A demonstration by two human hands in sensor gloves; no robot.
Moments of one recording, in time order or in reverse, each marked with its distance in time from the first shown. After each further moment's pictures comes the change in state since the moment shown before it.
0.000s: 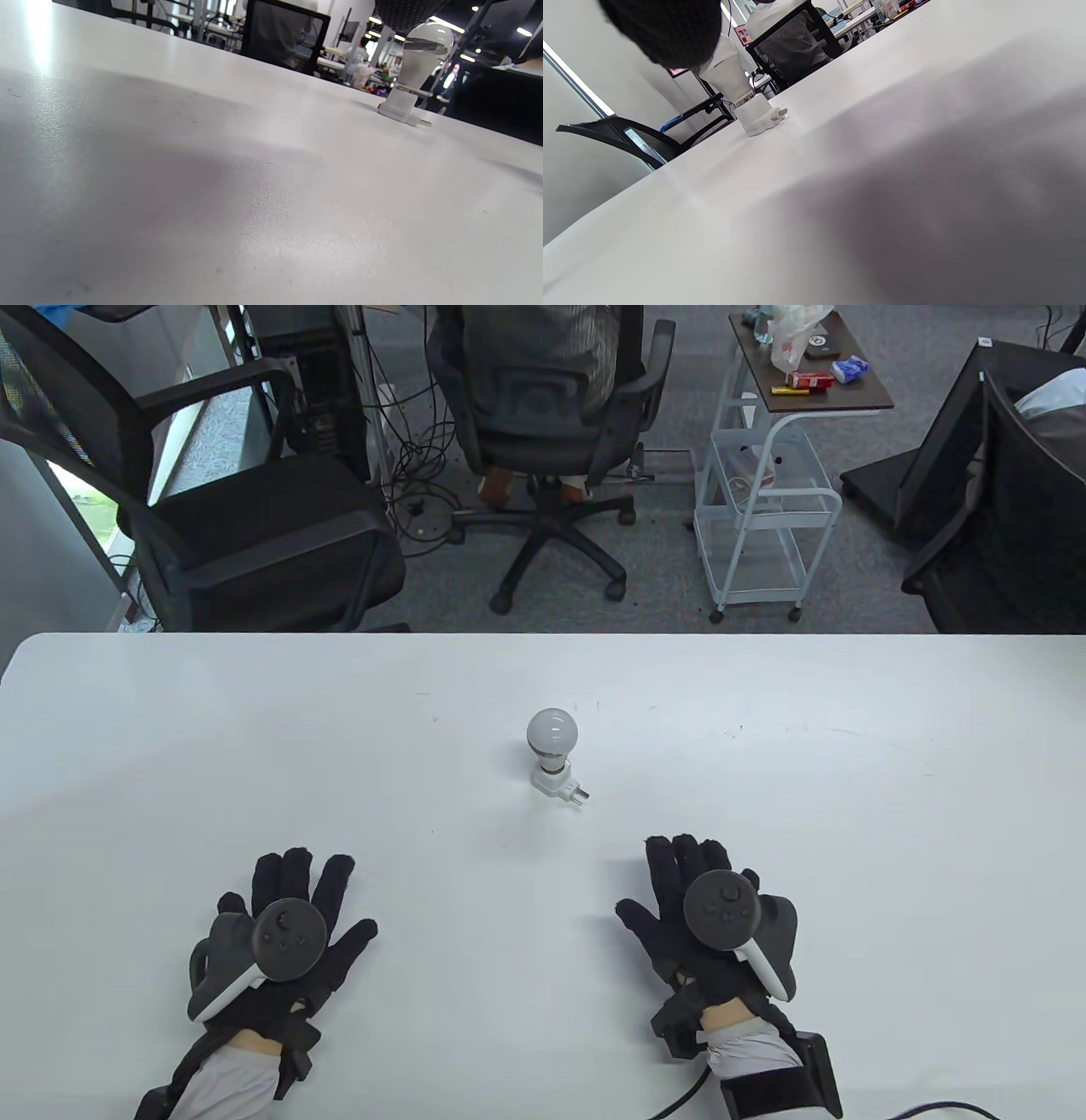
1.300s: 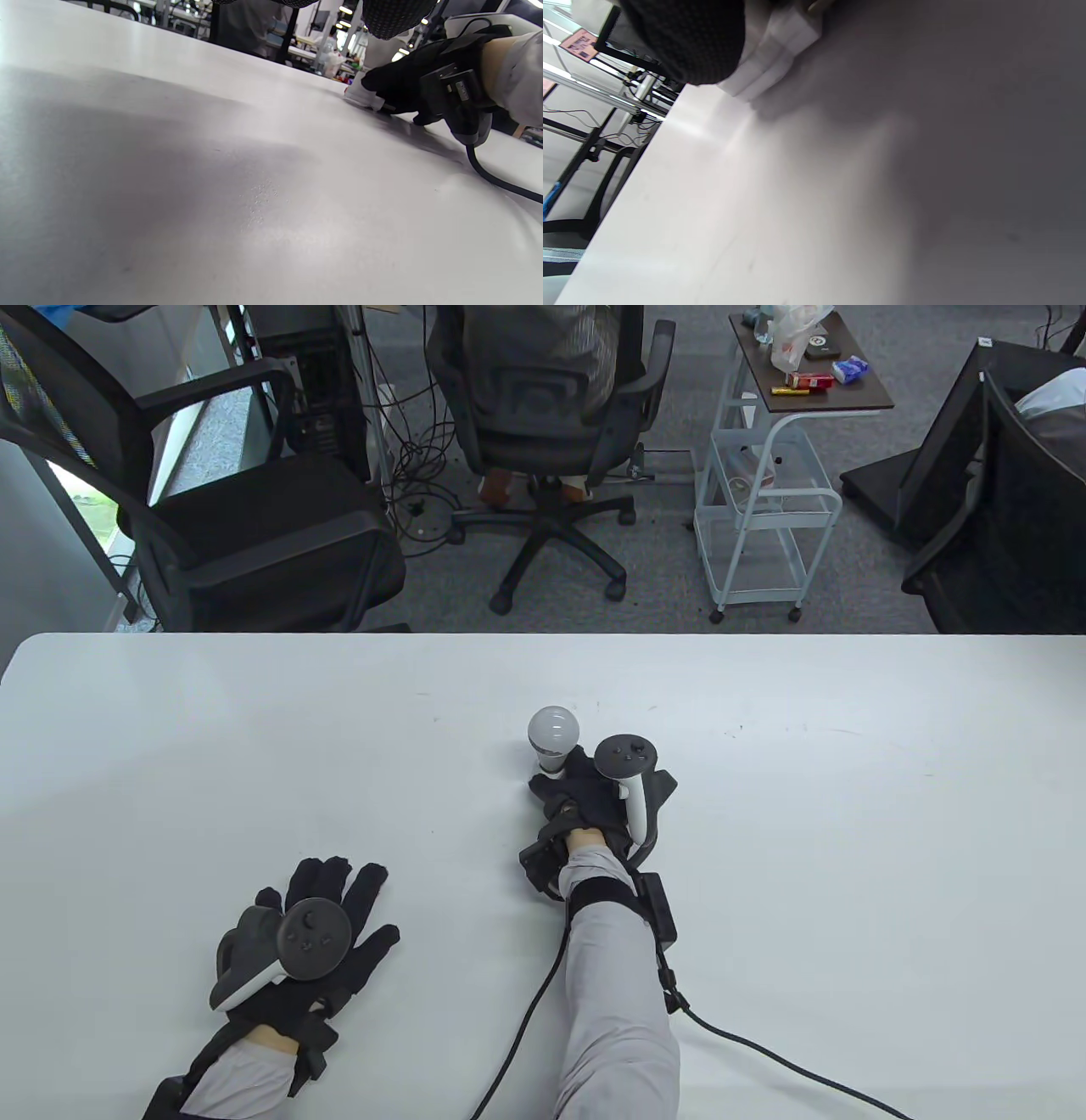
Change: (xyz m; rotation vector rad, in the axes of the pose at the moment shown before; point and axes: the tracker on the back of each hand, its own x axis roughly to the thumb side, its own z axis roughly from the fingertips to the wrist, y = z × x) left_hand 0.022 -0.003 -0.007 -0.026 -0.116 -0.012; right_hand 0.039 0.079 -0.179 0.081 0.502 -0.390
